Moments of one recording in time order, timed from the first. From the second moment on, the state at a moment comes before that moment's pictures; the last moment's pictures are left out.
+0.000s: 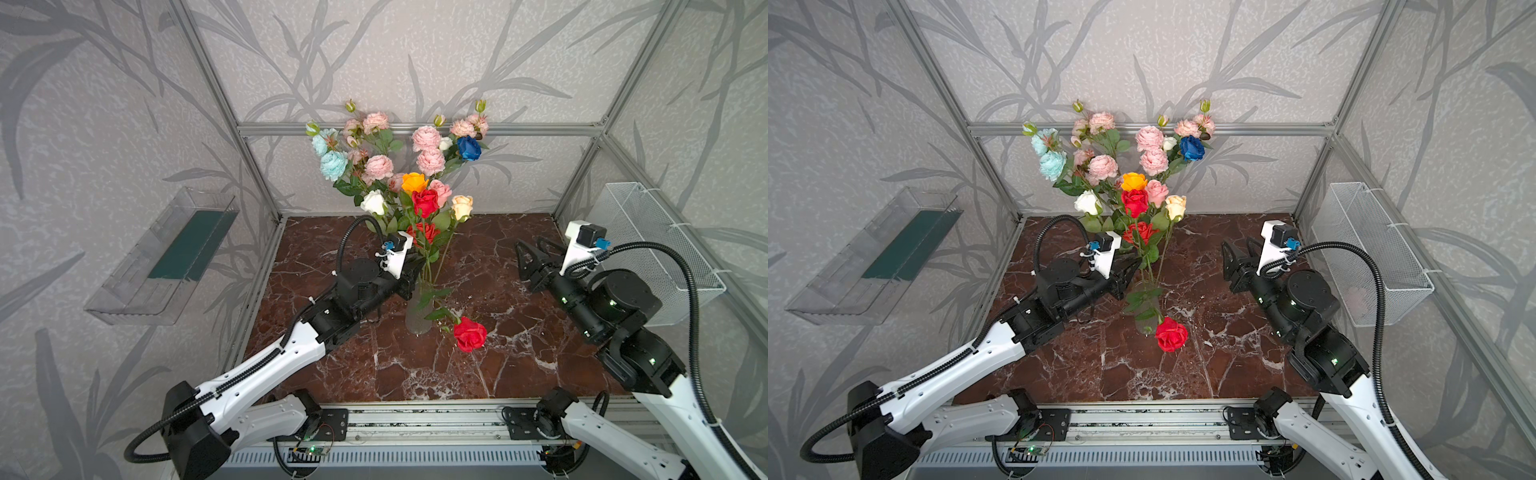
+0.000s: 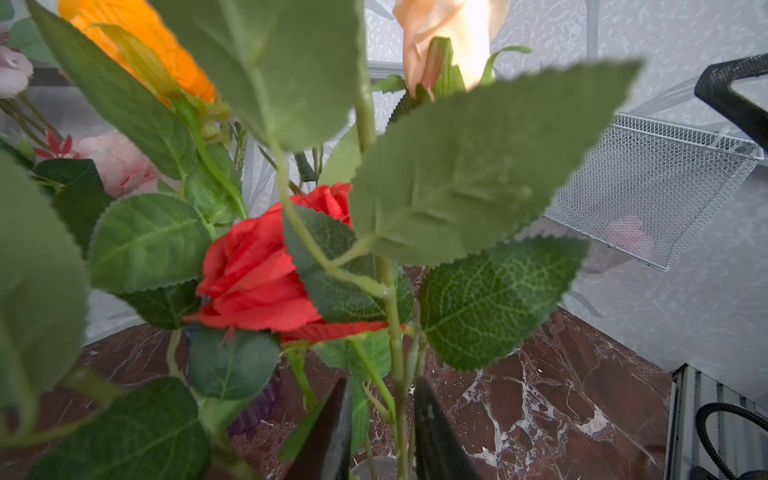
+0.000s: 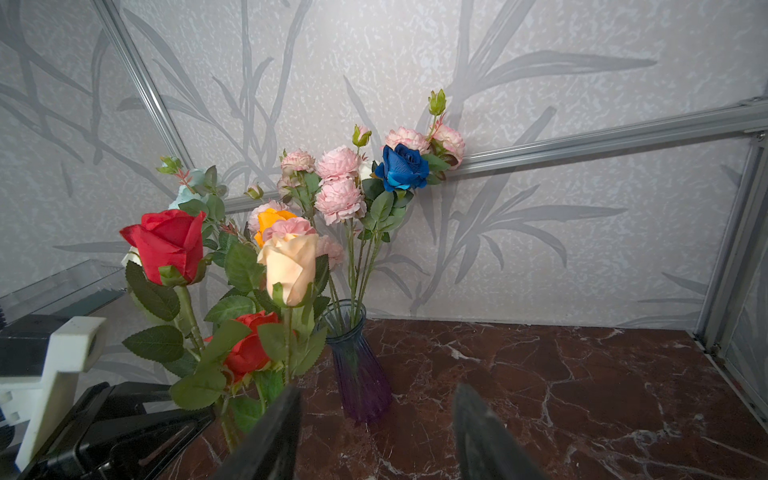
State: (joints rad) left arm -0.78 1.09 0.94 0.04 -0.04 -0.11; right arm 0.59 0.73 1.10 -0.34 0.24 0.26
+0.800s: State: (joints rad) left arm -0.79 0.68 0.85 -0.16 -0.27 -0.13; right arm 0.58 0.76 1.06 -0.34 0.23 0.27
